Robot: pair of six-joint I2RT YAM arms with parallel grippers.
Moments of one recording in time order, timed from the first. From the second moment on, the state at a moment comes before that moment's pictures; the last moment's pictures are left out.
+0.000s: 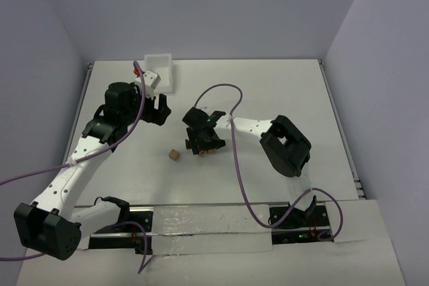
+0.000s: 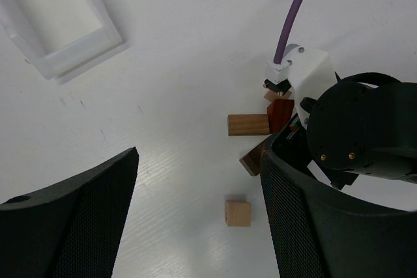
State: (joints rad) left arm -0.35 1.09 1.00 -0.36 0.19 0.04; right arm 0.90 1.99 1.41 -0.66 0.20 0.60
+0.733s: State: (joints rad) left arm -0.35 1.10 0.99 -0.35 0.19 0.04; right arm 0.88 1.96 1.39 -0.66 0.21 0.56
